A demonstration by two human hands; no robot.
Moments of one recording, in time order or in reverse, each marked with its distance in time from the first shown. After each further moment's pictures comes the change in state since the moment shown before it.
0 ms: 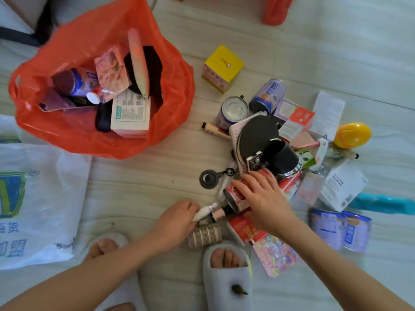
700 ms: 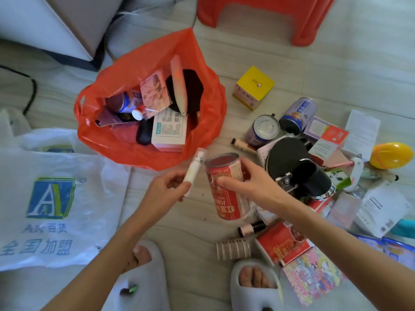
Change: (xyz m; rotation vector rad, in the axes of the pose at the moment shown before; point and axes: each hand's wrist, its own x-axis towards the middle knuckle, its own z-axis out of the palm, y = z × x) left_hand -0.032 -0.035 -0.125 -0.968 0.465 -0.283; right_hand 0.062 -0.061 -0.093 1.317 -0.140 0.116
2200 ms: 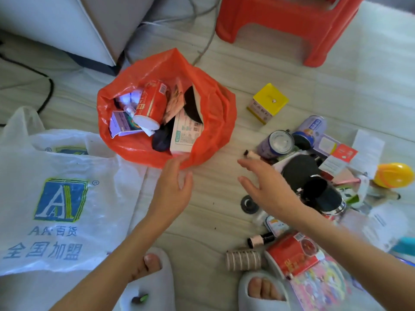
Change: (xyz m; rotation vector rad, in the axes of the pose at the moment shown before) left_hand 0.017 -0.012 -0.019 0.212 0.246 0.319; right_hand 0.015 -0.013 0.012 -0.692 0.242 -0.269
